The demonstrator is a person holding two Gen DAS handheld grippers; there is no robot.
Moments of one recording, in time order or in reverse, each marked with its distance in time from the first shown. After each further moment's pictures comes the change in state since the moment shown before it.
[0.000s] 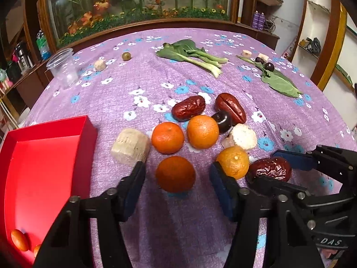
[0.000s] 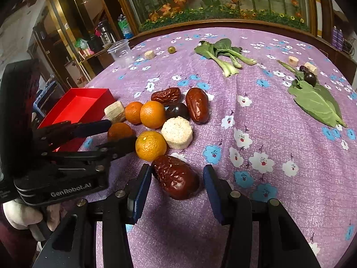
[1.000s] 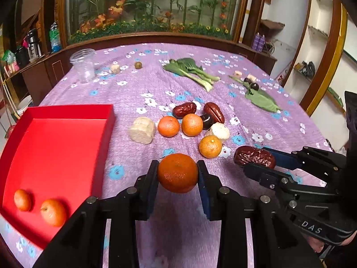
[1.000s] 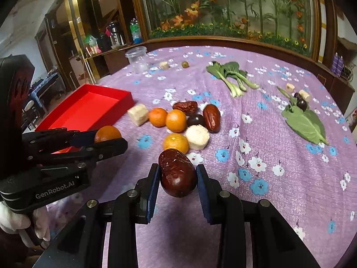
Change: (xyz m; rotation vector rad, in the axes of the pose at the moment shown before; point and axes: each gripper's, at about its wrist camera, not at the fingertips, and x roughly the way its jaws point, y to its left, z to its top) left arm -0.083 0.010 -0.036 -0.118 -0.110 -0.046; right arm -0.048 0.044 -0.012 -0.117 -0.079 -0.060
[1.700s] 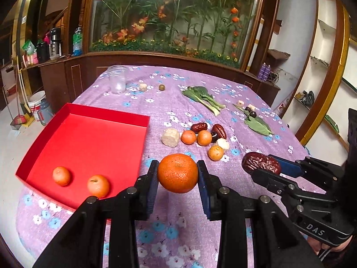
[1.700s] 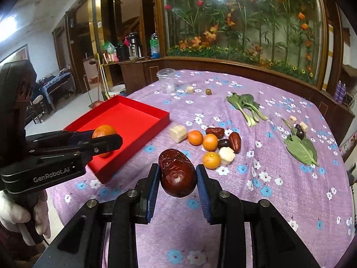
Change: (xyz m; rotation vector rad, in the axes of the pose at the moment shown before) left arm -0.092 0.035 -0.025 -0.112 -0.144 0.016; right arm -0.067 0.070 0.000 -0.106 -0.111 0.014
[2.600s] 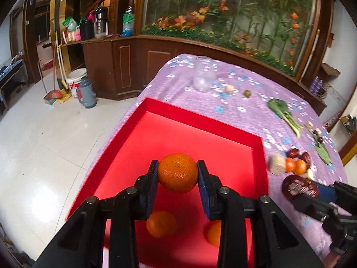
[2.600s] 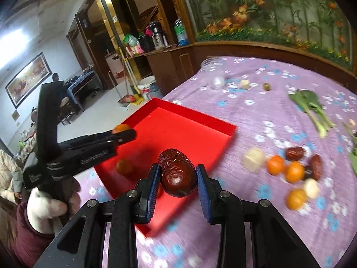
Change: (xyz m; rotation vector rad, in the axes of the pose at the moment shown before) left arm 0.051 0.170 0.041 -0.172 0.080 0.250; right arm 0.118 0.070 0.072 0.068 0.114 0.249
